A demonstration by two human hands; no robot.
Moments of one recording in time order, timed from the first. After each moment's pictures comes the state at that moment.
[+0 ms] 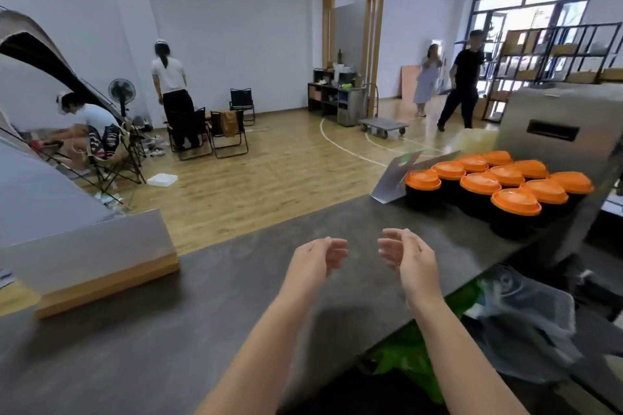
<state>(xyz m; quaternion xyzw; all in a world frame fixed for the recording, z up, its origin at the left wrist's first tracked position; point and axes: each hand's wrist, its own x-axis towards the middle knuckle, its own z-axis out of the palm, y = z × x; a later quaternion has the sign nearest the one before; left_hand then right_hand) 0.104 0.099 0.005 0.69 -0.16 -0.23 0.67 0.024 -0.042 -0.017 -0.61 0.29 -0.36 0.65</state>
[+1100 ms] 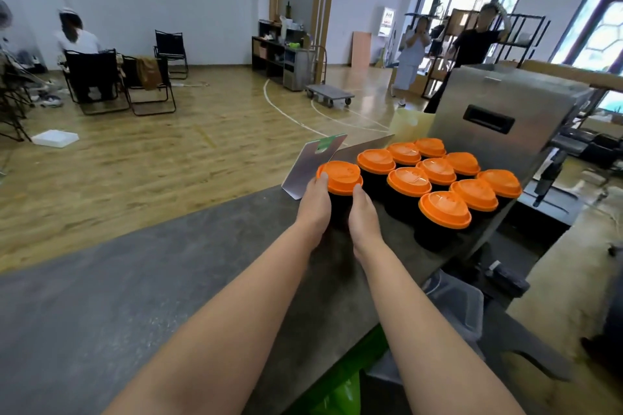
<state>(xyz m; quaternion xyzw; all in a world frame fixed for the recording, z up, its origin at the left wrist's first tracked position) 0.174 -0.199 -0.018 0.65 -0.17 -0.26 0.69 0.114 -0.254 -0.035 -0.62 0.34 -0.32 0.63</state>
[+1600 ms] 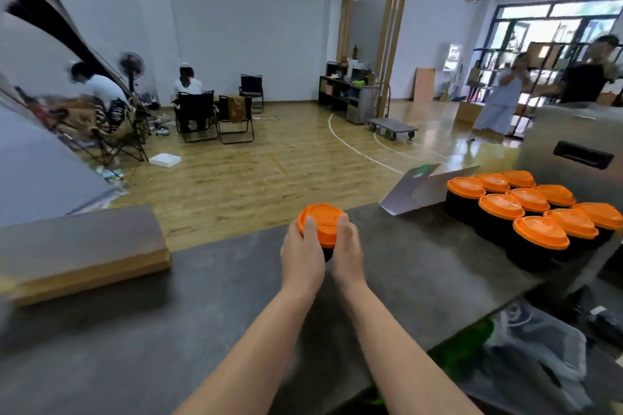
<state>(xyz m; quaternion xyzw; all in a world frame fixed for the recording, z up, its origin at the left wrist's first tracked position) 0.154 0.070 -0.005 0.73 -0.08 -0.04 0.68 0.130 0.008 -0.011 -0.65 0.23 -0.31 0.65</state>
